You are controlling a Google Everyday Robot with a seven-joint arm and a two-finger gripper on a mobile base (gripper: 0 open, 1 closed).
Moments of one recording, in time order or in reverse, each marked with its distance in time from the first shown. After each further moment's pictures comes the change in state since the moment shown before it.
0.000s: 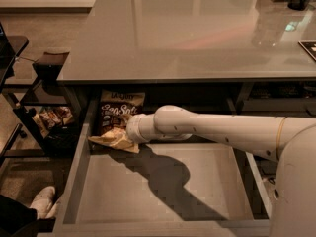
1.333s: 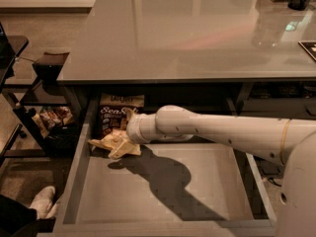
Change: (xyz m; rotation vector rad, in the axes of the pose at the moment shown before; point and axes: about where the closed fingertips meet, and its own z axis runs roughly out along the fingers) arm -0.008 0.002 -0.008 0.003 -0.018 -0.009
